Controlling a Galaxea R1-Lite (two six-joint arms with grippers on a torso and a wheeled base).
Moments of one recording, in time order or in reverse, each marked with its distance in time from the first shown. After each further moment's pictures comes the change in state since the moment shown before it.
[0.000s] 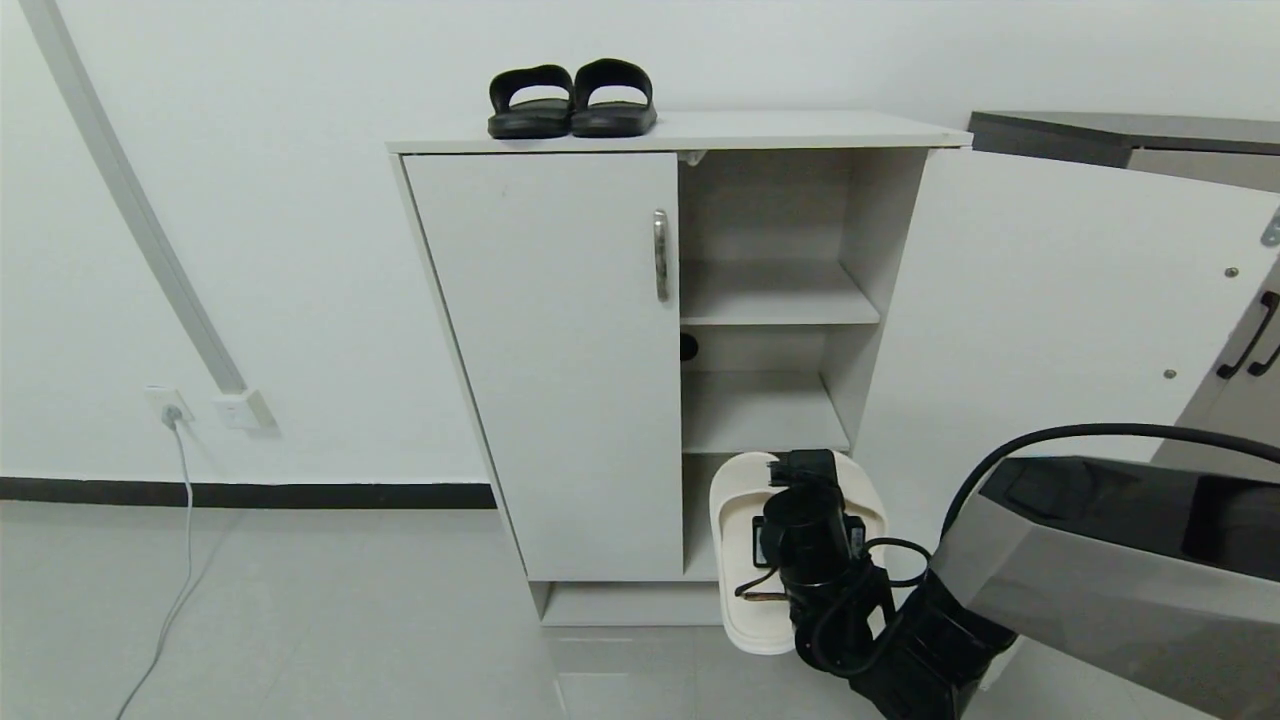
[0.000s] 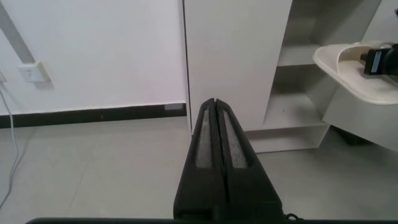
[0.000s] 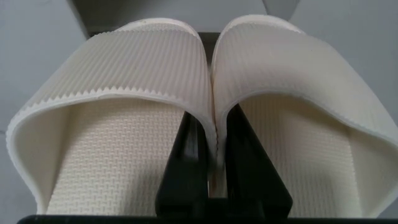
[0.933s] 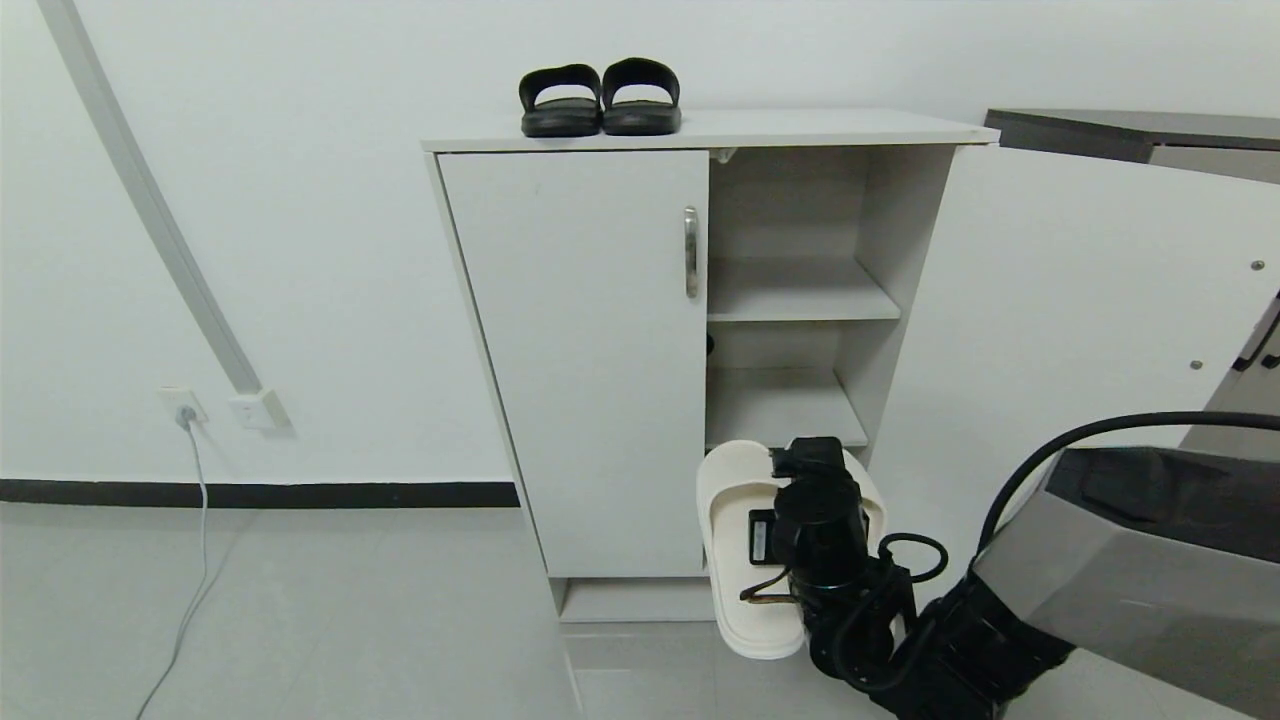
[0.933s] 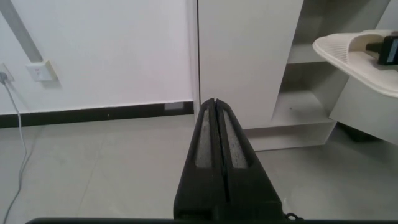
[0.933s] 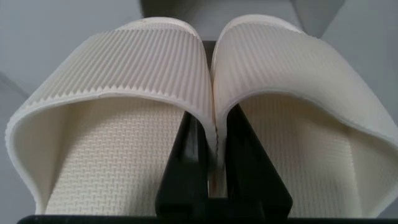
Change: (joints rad) left arm 0.001 -0.001 0.001 0.000 -0.001 0.000; right arm 0.039 -0.092 0.050 -0.005 0.025 0.005
